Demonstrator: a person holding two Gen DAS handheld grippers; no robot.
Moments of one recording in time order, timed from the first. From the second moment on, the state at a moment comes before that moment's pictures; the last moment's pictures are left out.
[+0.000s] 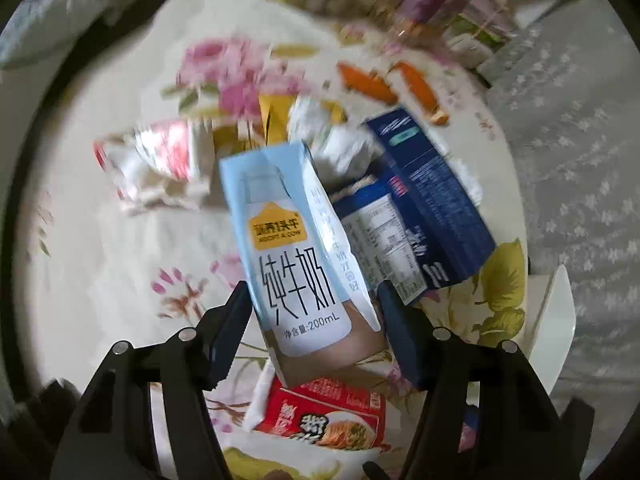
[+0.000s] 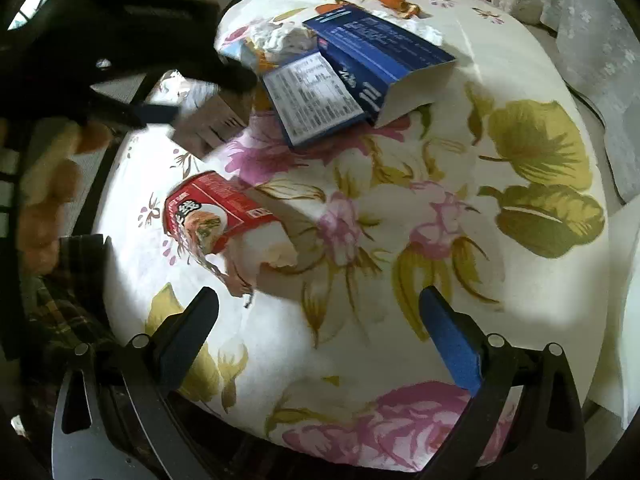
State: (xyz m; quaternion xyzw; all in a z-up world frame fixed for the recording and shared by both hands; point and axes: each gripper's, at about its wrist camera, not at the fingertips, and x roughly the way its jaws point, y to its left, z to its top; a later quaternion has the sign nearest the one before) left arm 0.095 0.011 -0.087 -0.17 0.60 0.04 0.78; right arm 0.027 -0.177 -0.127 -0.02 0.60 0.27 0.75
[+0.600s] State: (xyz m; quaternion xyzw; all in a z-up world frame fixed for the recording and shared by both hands) left arm 0.081 0.030 -0.059 -0.11 0.56 0.07 0.81; right arm 0.036 -0.100 -0.145 -0.08 0.57 0.29 0.76
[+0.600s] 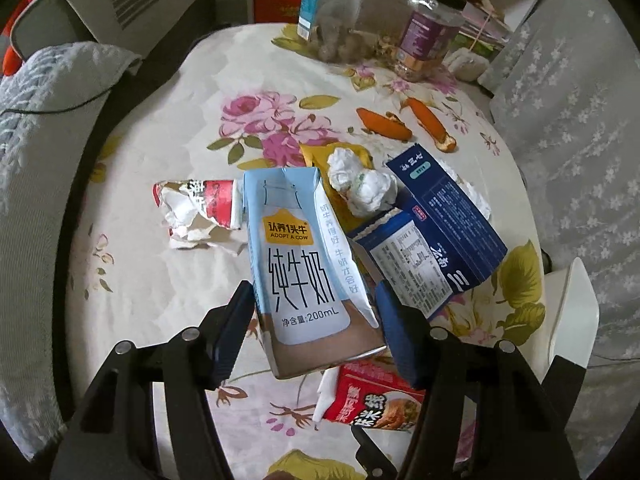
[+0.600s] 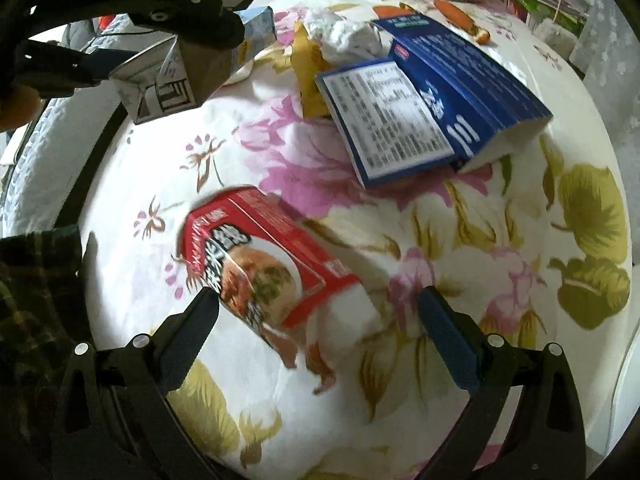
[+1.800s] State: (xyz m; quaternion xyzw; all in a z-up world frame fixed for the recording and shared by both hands) left arm 0.080 0.036 -0.049 -0.12 0.54 0.05 0.83; right arm 0.054 -0.130 -0.099 -0.04 0.53 0.26 0.80
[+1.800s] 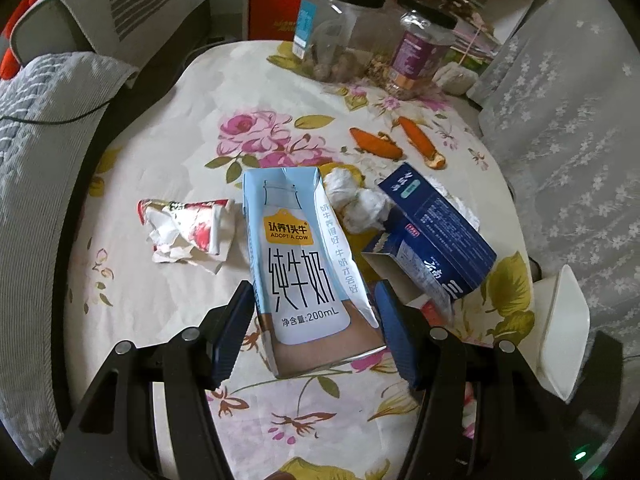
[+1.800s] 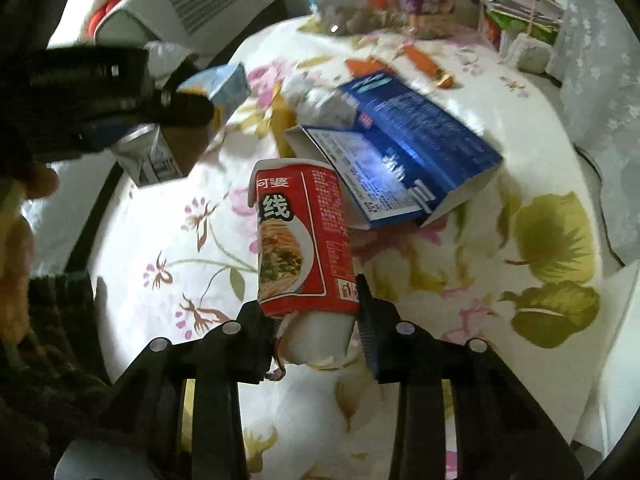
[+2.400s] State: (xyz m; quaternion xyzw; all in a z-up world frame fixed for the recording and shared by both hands) left arm 0.089 -0.016 -0.040 -0.09 0.51 0.01 0.86; right arm 0.069 -0.209 -0.053 0.02 0.45 0.17 0.88
